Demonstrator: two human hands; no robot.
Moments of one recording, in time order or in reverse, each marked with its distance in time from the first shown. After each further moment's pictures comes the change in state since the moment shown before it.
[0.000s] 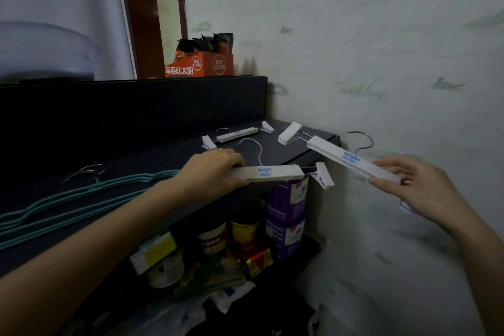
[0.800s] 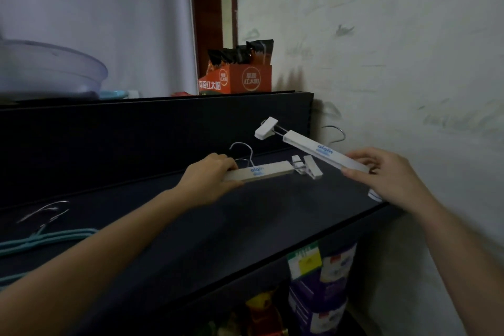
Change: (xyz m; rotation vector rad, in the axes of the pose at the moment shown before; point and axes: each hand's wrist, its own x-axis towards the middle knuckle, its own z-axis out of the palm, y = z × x) left_hand 0.163 -0.078 0.047 0.050 0.071 -0.389; right_hand 0.275 0.064 0.113 0.126 -0.261 -0.249
